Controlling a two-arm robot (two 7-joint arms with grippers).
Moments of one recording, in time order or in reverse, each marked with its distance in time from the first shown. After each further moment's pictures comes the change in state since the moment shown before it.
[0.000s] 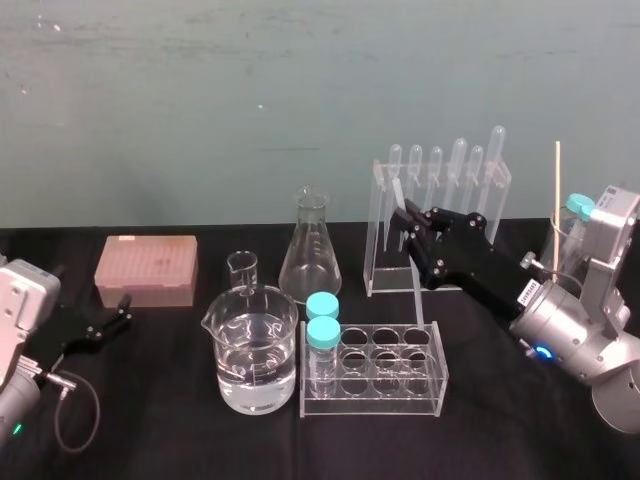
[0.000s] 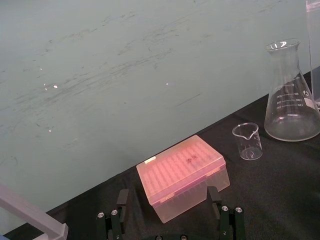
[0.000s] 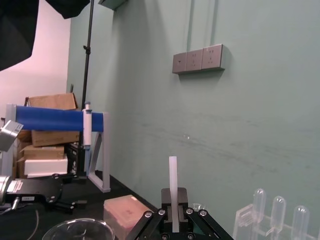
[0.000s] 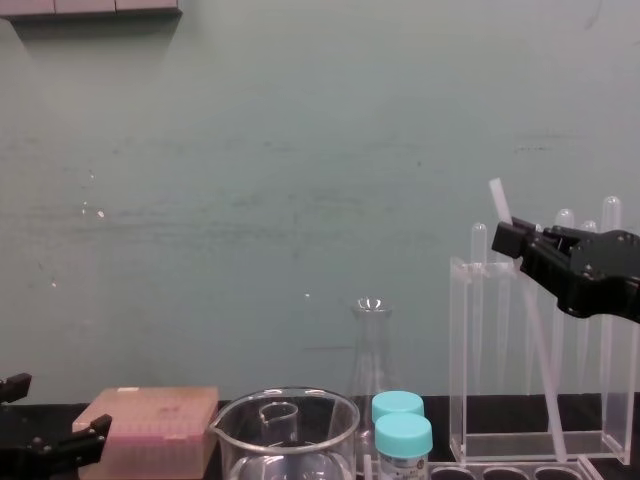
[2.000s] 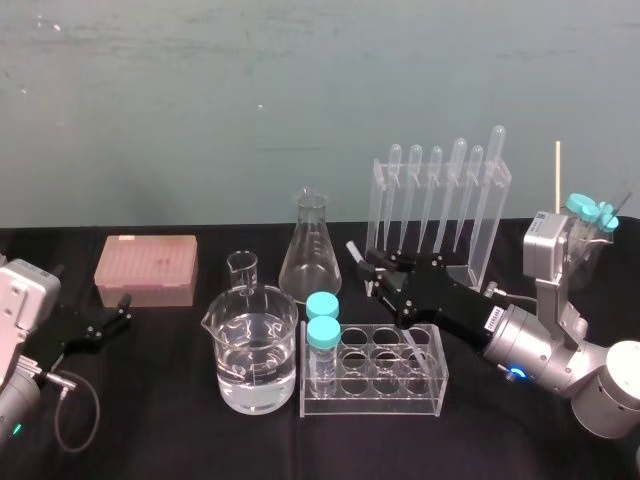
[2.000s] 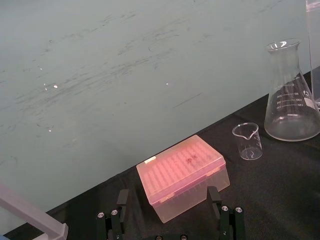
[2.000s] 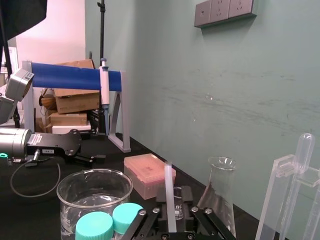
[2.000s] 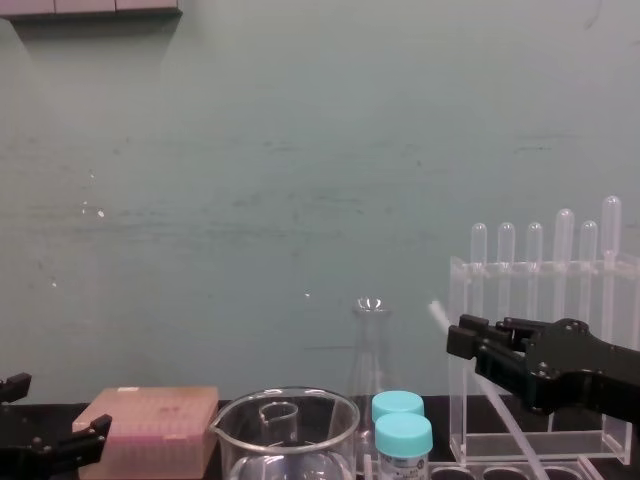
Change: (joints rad) left arm 0.000 0.000 0.000 0.000 0.000 0.000 0.000; right arm 0.087 -0.019 -0.099 0.177 -0.035 0.027 0.073
